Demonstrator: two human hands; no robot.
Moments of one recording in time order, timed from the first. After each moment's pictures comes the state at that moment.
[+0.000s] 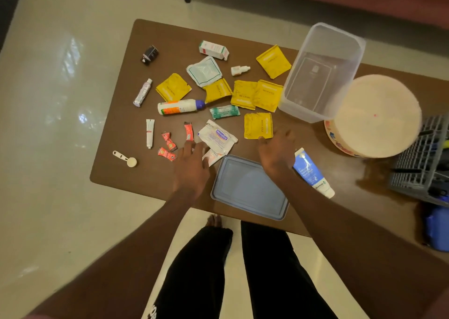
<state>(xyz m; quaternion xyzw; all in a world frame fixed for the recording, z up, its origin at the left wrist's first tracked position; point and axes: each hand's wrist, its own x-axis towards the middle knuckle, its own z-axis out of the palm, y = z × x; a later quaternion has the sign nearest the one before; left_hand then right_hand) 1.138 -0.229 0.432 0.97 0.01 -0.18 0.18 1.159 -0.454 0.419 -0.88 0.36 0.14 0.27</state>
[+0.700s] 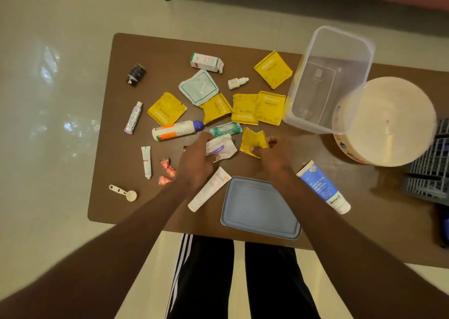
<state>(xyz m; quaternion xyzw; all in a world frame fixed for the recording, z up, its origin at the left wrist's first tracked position) 1.243 -0.238 0.440 0.90 -0.03 -0.28 0.33 1.205 -0.440 0.413 -0.70 0.47 0.13 0.53</state>
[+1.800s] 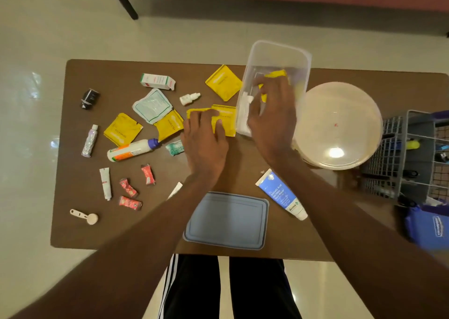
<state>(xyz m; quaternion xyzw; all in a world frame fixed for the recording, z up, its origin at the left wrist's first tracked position) 1.258 -0.405 0.464 0.96 -0.04 -0.01 0.28 1.257 -0.550 0.500 -0.91 0.19 -0.21 0.30</state>
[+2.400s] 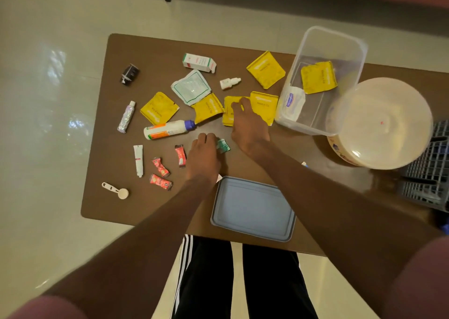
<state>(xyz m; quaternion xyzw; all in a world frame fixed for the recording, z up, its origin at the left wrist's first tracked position) 1.233 -0.290 0.429 0.96 -0.04 -0.25 0.13 1.277 -0.431 0.434 -0.96 0.07 0.22 0.16</state>
